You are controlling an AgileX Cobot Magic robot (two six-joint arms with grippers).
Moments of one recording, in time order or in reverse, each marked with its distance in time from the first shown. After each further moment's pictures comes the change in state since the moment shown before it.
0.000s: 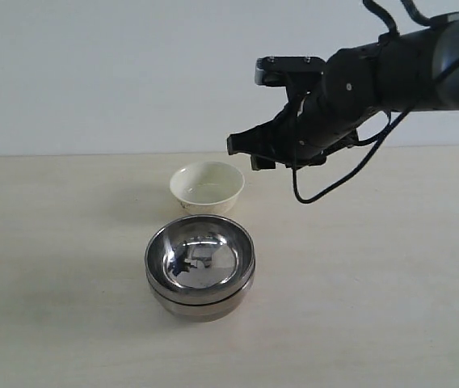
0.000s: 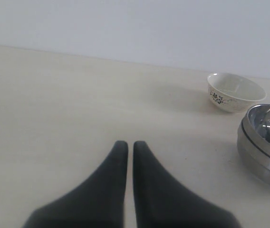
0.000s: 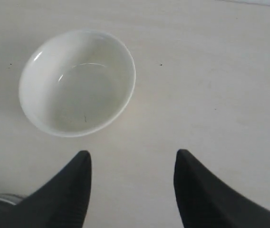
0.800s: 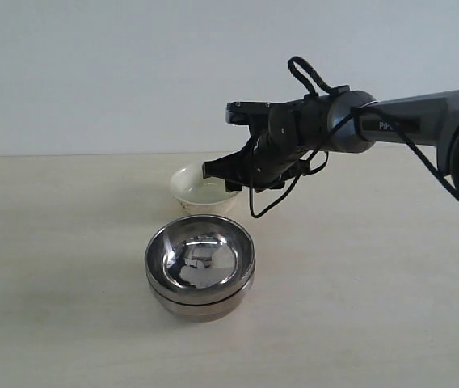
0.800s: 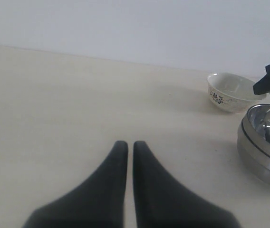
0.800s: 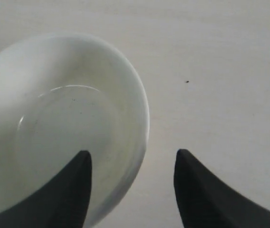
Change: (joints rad) left arm 0.000 0.000 0.000 0.000 0.000 0.000; right arm 0.000 0.400 -0.375 0.055 0.021 -0.003
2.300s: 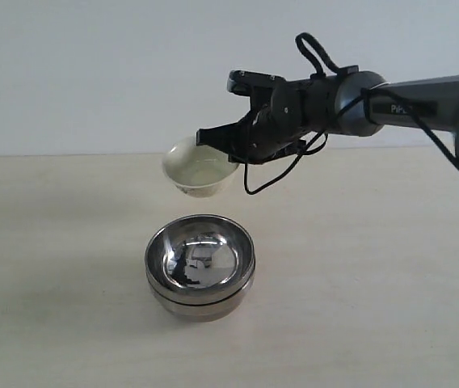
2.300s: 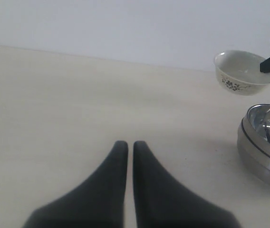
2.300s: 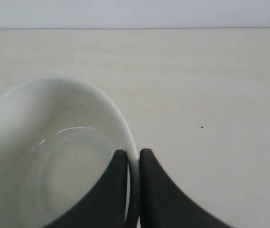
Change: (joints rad) left arm 0.000 0.000 0.000 0.000 0.000 0.000; right arm 0.000 -0.050 -0.007 0.049 -0.079 0.039
